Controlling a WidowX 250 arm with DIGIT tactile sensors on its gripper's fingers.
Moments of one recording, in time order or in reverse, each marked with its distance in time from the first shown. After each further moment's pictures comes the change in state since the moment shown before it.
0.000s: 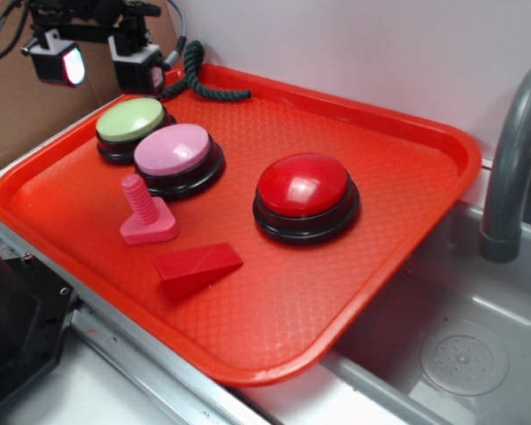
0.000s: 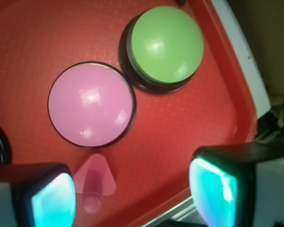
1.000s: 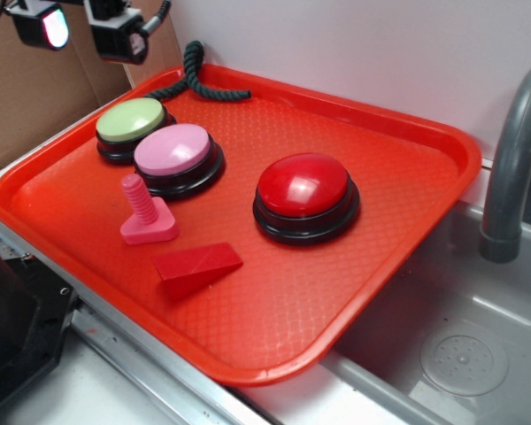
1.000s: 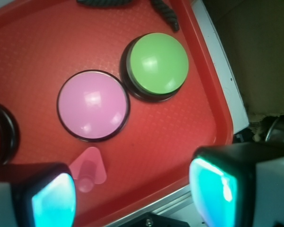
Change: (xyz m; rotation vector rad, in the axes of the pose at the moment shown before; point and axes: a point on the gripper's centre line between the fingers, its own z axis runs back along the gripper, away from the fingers) arm -0.002 -0.004 0.027 -0.005 -0.046 -0.103
